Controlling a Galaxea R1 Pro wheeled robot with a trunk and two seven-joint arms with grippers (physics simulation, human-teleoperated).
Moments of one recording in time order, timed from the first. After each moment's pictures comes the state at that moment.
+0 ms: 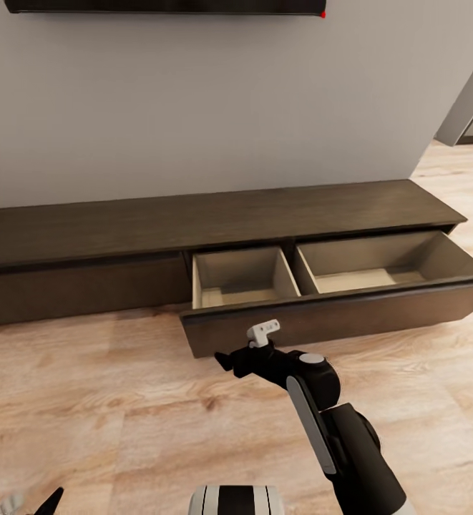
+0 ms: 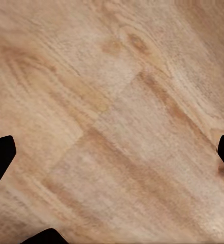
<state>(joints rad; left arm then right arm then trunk) 0.26 -0.12 0.59 -1.59 0.66 0.45 -0.09 -0.46 0.13 0.34 -1.61 -0.12 0.92 0.20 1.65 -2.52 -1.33</state>
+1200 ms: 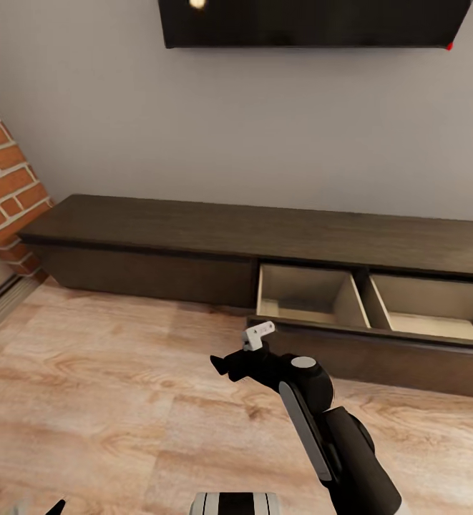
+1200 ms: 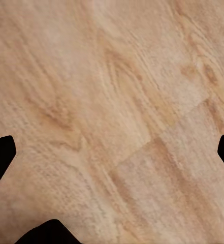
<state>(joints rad) 0.27 -0.11 0.59 -1.56 0.64 0.47 -0.08 -0.45 0.13 0.39 -1.61 -0.12 0.91 0.14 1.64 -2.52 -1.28</state>
